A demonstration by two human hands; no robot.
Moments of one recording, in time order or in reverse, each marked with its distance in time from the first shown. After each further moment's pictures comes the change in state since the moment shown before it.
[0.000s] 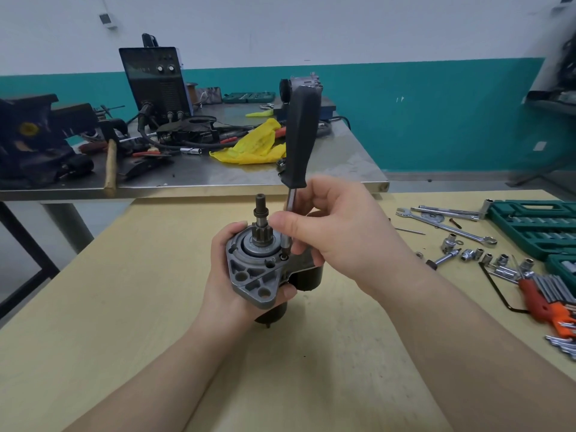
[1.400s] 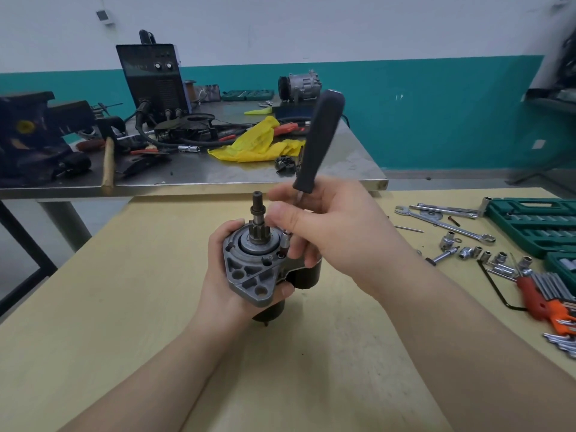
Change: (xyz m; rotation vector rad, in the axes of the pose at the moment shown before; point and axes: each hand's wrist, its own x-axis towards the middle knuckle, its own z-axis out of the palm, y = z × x) left_hand 0.001 0.012 -0.001 0.011 -0.057 0.032; right_hand -0.003 -0.003 -0.001 0.077 -0.060 0.006
